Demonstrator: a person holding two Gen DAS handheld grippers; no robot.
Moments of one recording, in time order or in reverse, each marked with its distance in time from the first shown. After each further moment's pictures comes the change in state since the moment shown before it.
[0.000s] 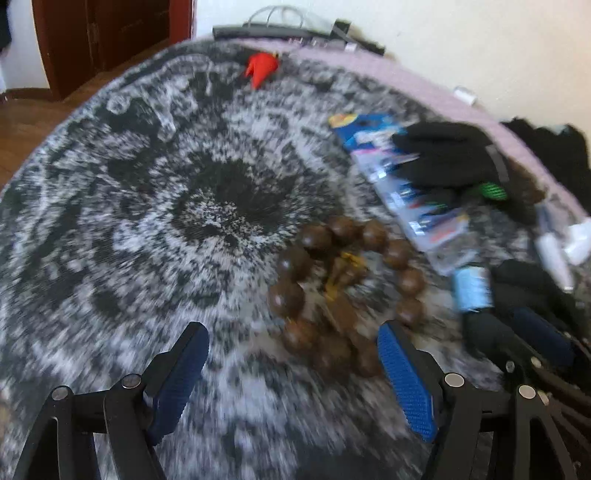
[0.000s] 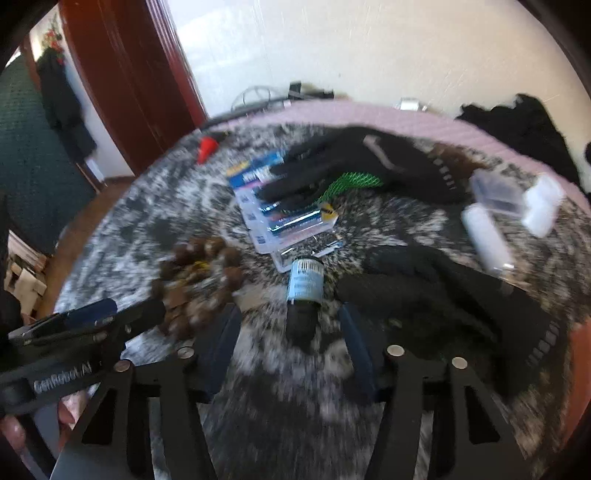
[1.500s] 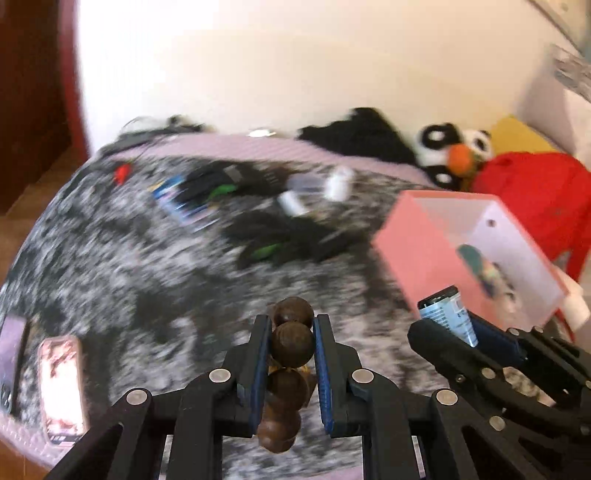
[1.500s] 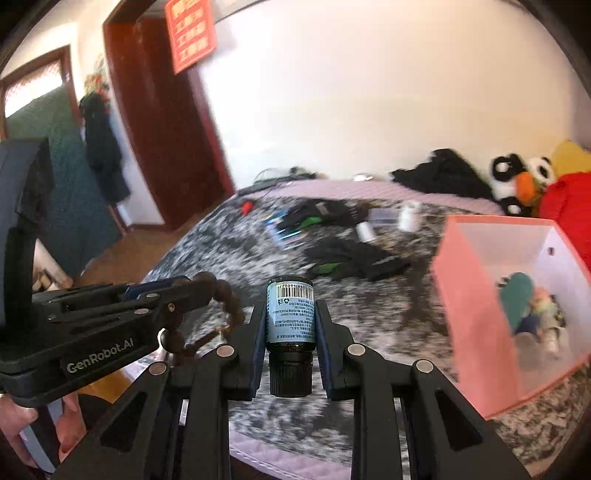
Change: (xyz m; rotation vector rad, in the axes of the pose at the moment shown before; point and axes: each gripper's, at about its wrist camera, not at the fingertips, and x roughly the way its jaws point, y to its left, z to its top) left arm -0.295 -0.160 -0.178 0.364 -0.209 -0.246; right arm -0.378 -0.024 -0.194 0.011 -0.322 0.001
